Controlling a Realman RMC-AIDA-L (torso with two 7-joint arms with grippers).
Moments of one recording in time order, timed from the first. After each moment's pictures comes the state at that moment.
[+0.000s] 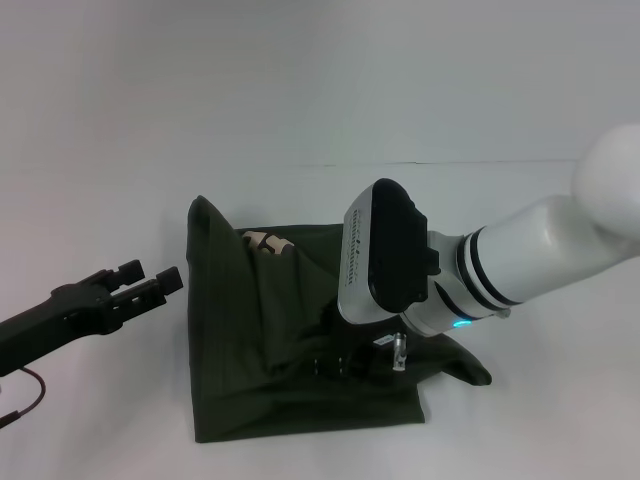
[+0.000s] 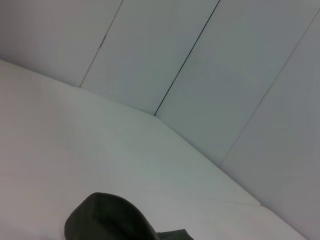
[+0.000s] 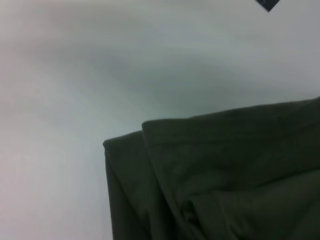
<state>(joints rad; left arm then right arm) -0.39 -2.10 0.57 0.60 1.79 1.41 -1.54 0.85 2.10 -1.65 -0.73 -2.11 -0.95 1.75</state>
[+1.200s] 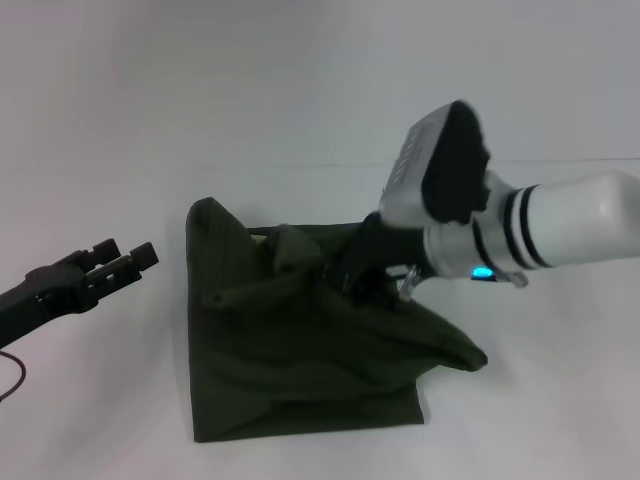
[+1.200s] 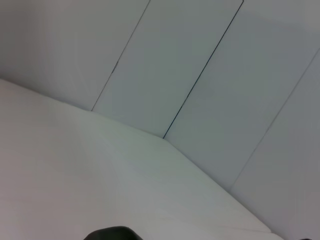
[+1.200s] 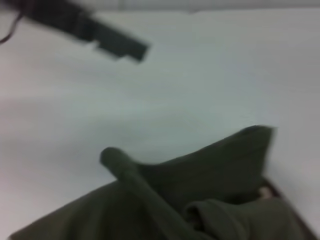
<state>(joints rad) -0.39 -2.08 0.53 0.60 1.75 1.42 -1.54 0.78 2.10 -1.46 -0.78 -1.99 -0.87 1.76</state>
